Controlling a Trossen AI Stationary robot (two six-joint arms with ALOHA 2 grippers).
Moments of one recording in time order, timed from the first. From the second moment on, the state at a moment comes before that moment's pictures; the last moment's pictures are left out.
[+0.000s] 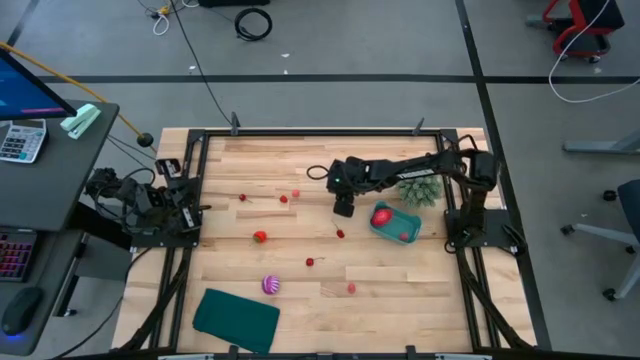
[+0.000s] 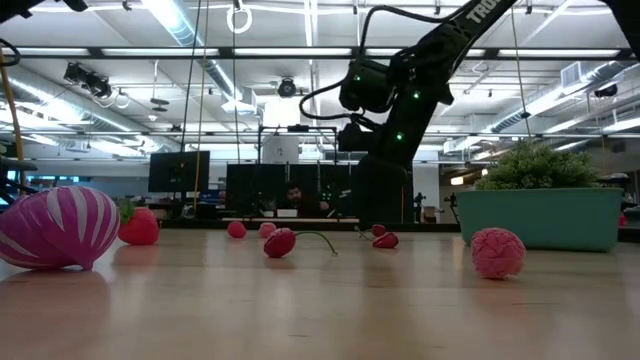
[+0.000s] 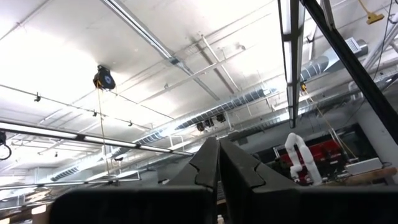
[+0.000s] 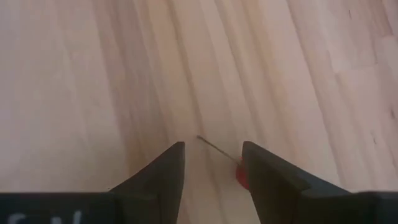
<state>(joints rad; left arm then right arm) -0.48 0.05 0.09 0.87 -0.53 0.82 -0.25 1.88 1.14 -0.35 0.16 -0.03</state>
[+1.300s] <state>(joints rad) -0.48 0.05 0.09 0.88 -0.53 0.82 -0.30 1.95 1.14 -0.27 0.22 -0.03</state>
